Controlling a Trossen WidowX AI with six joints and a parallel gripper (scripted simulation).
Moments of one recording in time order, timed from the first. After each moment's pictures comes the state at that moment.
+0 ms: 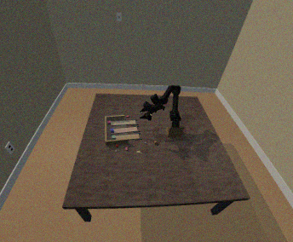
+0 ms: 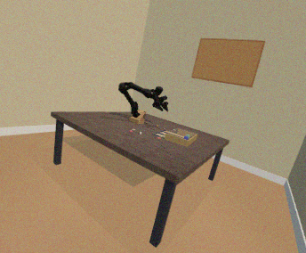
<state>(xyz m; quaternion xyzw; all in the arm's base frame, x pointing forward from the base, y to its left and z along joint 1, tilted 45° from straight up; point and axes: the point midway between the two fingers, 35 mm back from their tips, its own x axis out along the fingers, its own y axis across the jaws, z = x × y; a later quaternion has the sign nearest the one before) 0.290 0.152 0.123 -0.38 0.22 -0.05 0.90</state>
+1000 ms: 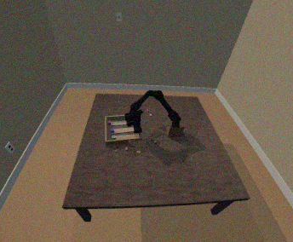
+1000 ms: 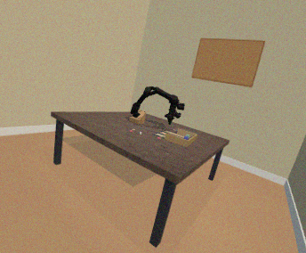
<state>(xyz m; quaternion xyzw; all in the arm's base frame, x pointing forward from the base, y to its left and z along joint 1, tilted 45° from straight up) 0.356 0.141 0.000 -0.38 0.61 -0.15 0.68</state>
